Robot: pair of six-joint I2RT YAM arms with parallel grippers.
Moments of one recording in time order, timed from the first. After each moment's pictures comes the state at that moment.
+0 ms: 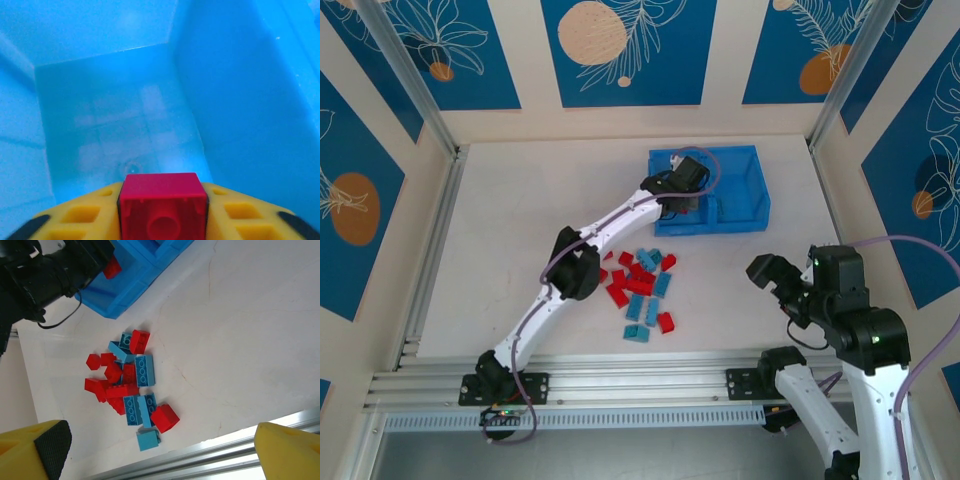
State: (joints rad) left arm -0.80 2.61 2.53 -0.76 -0.26 -0.52; right arm 0.16 0.60 1.14 -1.38 -0.15 0.86
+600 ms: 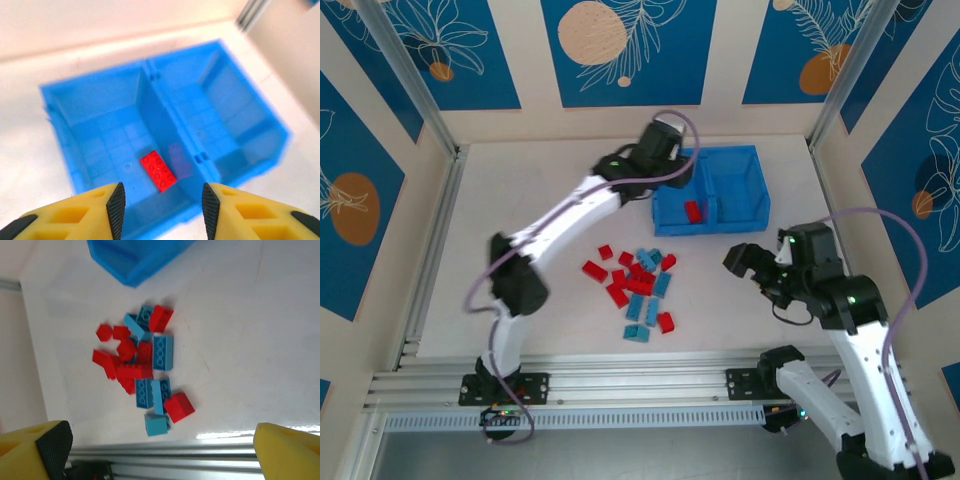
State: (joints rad) left arm -0.80 1.98 2.09 -0.67 -0.15 -0.34; right arm 0.28 0.75 1.07 -1.22 -0.26 0.80
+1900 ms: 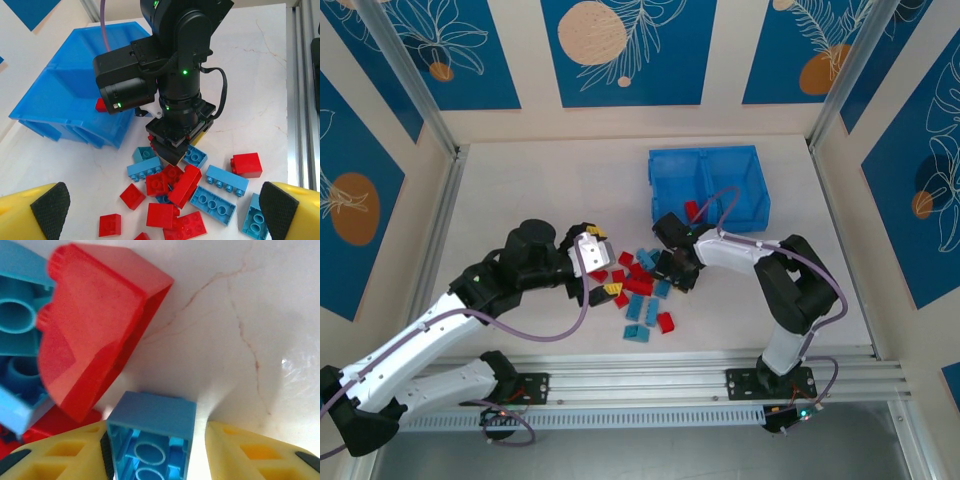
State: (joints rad) left arm -0.80 0.92 0.96 -0.53 0.26 0.45; right arm 0.66 1.75 1.03 -0.66 -0.12 1.06
